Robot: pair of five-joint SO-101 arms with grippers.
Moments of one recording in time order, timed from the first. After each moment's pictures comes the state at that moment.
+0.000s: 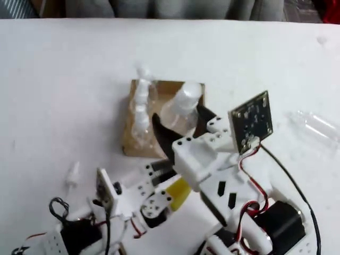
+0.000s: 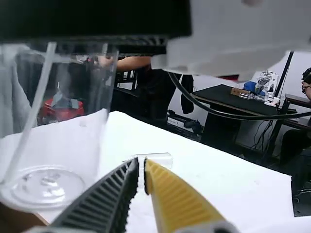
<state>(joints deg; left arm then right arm) 54.9 -102.9 83.4 26.2 12.8 -40.0 -63.5 19.6 66.3 -7.4</state>
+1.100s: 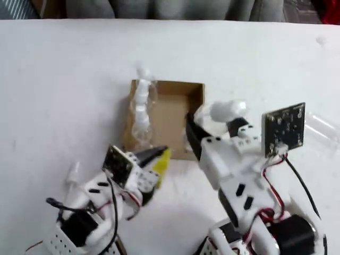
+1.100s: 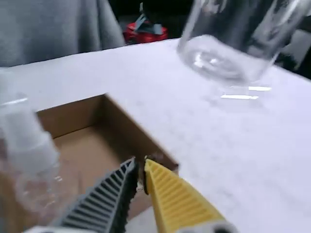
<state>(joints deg) 34.5 -101.8 86.7 45.1 6.8 -25.1 -66.7 22.9 70.7 -8.0</state>
